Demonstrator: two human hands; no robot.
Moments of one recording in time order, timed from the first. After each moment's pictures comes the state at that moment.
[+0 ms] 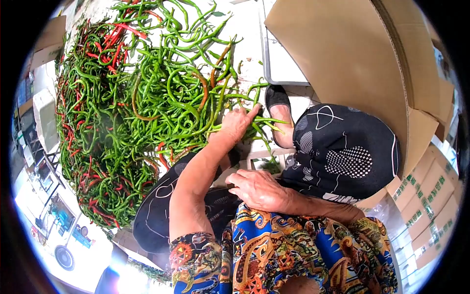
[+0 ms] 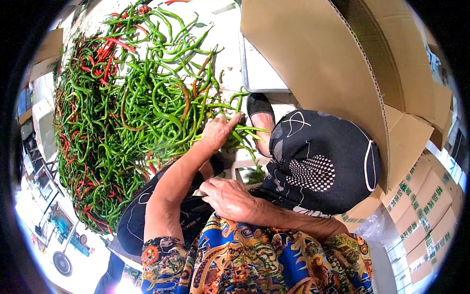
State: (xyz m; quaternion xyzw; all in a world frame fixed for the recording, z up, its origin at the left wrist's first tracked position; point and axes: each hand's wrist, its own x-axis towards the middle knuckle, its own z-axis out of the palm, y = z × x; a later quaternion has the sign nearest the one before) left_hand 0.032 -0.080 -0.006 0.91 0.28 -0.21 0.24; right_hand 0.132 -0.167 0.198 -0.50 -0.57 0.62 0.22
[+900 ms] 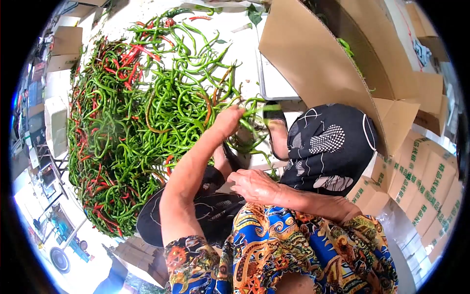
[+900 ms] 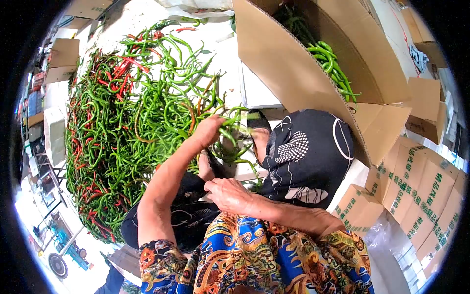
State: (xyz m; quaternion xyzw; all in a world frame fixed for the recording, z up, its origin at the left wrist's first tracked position) left_hand 0.029 -0.011 0.017 0.90 0.29 -0.10 0.30; right_hand 0.126 -0.178 0.184 -0.51 -0.60 0.57 0.24
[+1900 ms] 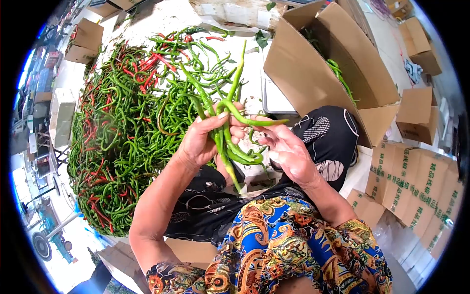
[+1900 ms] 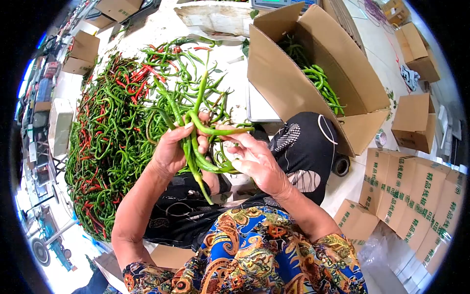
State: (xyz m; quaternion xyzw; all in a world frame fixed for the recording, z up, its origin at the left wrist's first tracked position) left_hand 0.003 -0.015 0.258 0.21 0.30 0.21 0.91; right_hand 0.193 -0.141 0.263 -0.38 -0.36 0.64 0.56
